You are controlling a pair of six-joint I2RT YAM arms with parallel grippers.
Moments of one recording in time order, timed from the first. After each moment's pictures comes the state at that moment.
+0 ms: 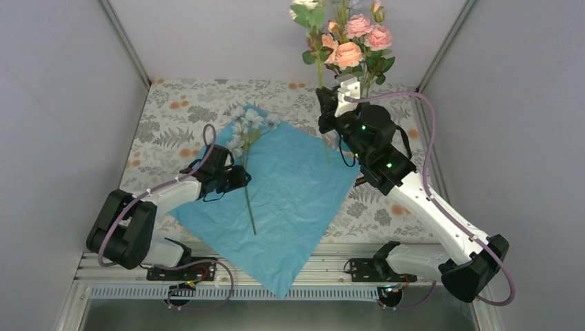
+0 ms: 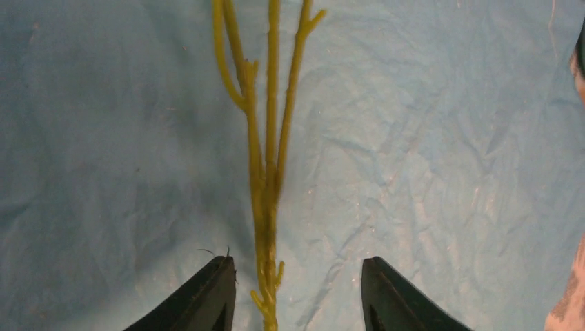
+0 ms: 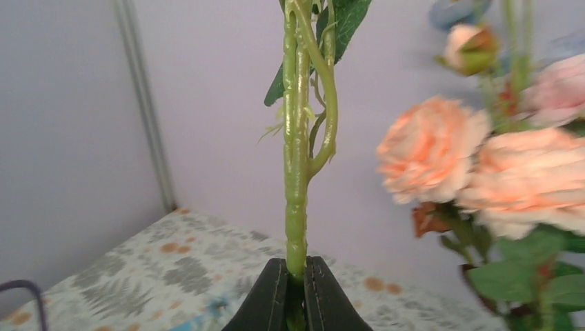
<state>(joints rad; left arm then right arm) -0.39 1.39 0.61 -0.17 0.26 -0.70 0.68 1.14 1.16 0.00 0.14 0.05</state>
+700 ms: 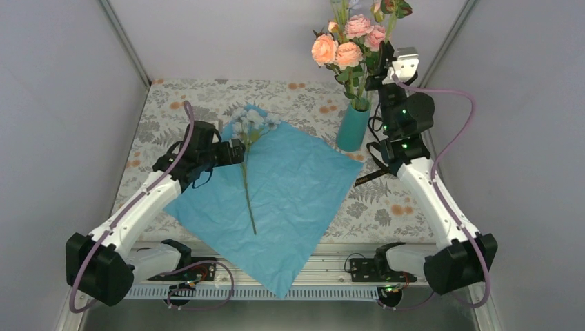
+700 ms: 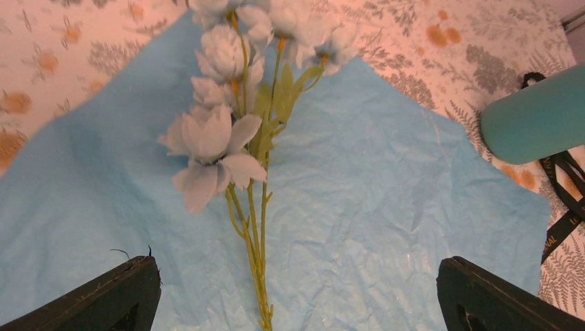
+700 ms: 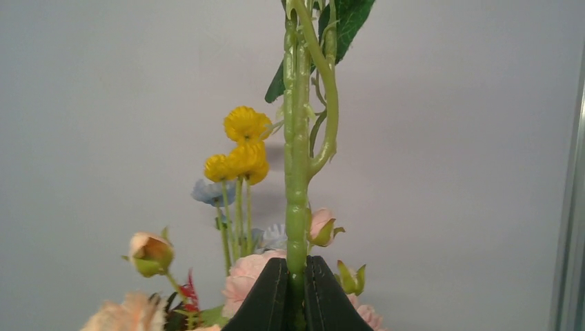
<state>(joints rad) -0.39 1.14 0.90 -0.51 0.03 -0.52 0.29 1.20 1.17 0.49 0.14 -0.15</state>
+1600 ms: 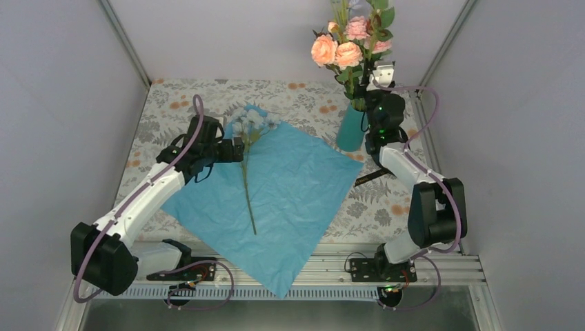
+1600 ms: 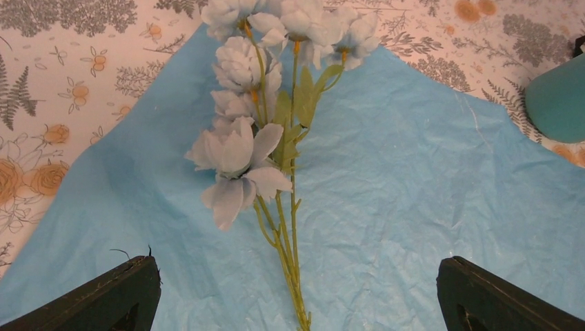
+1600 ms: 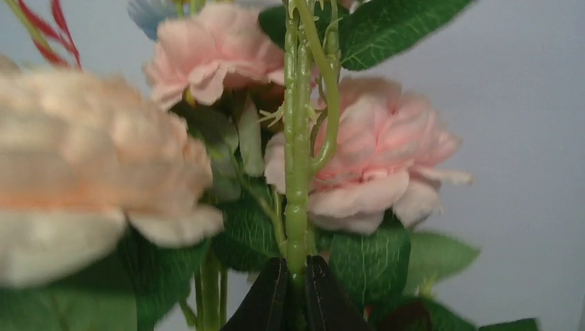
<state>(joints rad) -0.39 1.20 0.99 -0.58 -0.02 -0.38 0.19 1.55 1.06 0.83 0.07 -0.10</state>
